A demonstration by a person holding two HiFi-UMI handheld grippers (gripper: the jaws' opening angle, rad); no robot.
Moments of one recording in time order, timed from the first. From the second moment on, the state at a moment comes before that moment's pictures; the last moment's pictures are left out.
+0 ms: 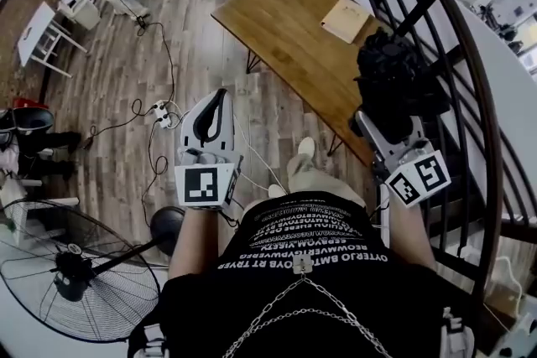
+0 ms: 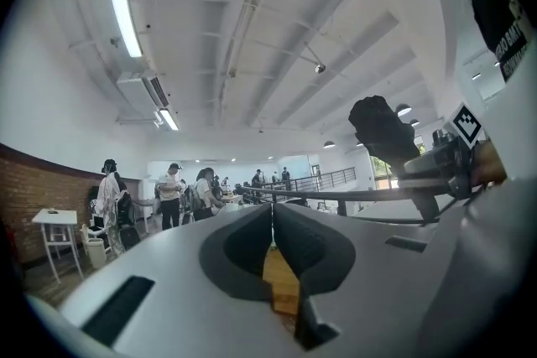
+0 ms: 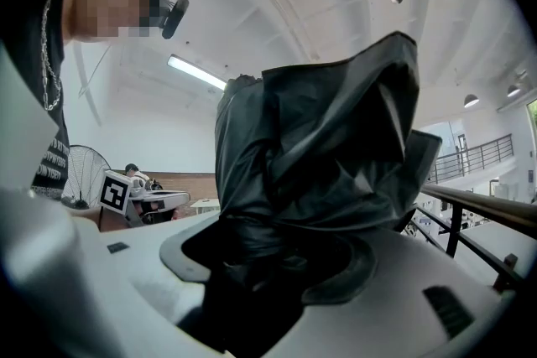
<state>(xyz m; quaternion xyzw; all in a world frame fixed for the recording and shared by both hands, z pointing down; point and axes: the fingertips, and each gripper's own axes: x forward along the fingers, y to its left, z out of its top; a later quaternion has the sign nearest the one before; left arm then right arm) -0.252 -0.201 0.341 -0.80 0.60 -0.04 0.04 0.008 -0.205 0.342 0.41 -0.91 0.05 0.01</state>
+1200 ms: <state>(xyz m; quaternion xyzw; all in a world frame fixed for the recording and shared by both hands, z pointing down) -0.221 -0.356 0.404 -0.81 0.59 -0.08 -0.03 0.005 -0.401 0.458 0.39 -0.90 0.16 0.07</state>
